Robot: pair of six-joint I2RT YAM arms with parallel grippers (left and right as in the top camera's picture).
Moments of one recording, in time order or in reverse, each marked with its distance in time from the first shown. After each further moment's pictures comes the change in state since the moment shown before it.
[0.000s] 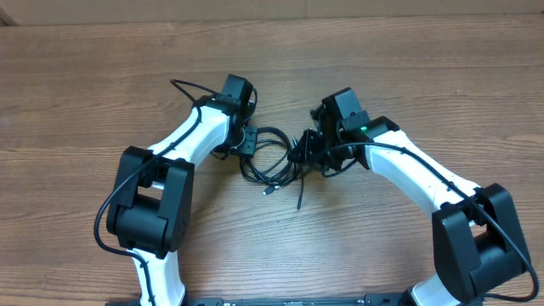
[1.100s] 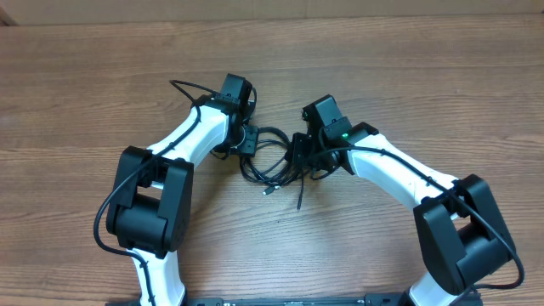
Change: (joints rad) left arm 0.001 0.000 0.002 0.001 0.028 0.000; right arm 0.087 0.060 -0.004 0.085 0.213 0.055
